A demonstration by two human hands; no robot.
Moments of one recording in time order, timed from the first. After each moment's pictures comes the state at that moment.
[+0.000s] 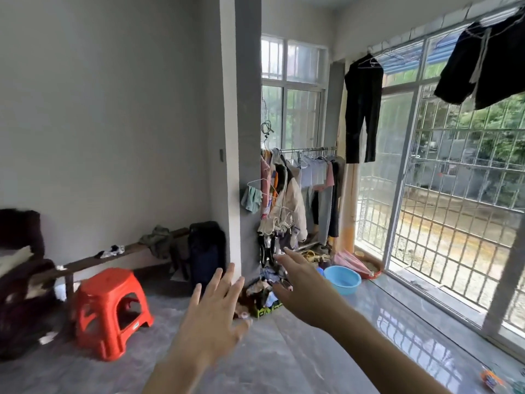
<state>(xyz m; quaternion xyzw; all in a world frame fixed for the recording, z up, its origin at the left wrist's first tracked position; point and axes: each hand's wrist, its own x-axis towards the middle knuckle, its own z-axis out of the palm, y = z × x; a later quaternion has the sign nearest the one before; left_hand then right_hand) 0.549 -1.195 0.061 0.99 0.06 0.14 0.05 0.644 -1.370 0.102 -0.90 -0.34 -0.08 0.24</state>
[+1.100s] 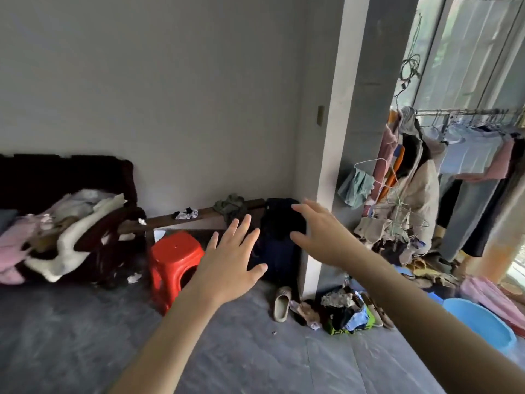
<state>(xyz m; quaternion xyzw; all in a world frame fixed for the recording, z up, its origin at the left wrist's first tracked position) 0.904 -0.857 0.054 0.97 0.23 0.10 0.01 1.071 -0.986 0.094 -0.83 -0.51 0.00 0.22</state>
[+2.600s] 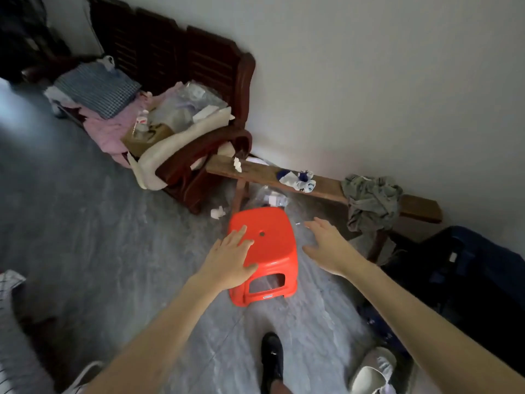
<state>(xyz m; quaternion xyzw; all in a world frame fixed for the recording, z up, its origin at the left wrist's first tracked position) 1.057 -0.141 -0.220 0.83 0.53 -0.07 0.19 1.303 -0.166 -0.181 -0.70 -0.65 0.28 0.06</state>
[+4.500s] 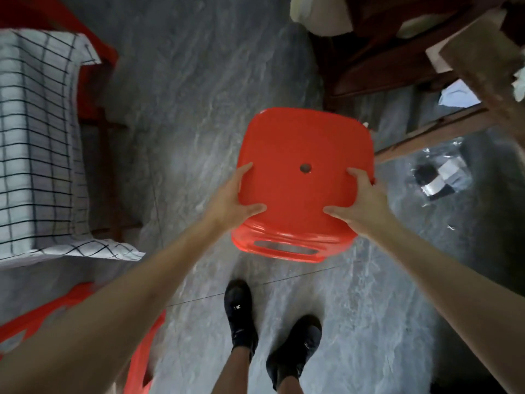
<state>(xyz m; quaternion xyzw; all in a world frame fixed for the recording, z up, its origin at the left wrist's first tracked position) 0.759 -0.047 -0.606 0.39 0.78 0.26 0.41 1.004 0.089 -0.589 -0.60 -0.72 0.36 -0.03</state>
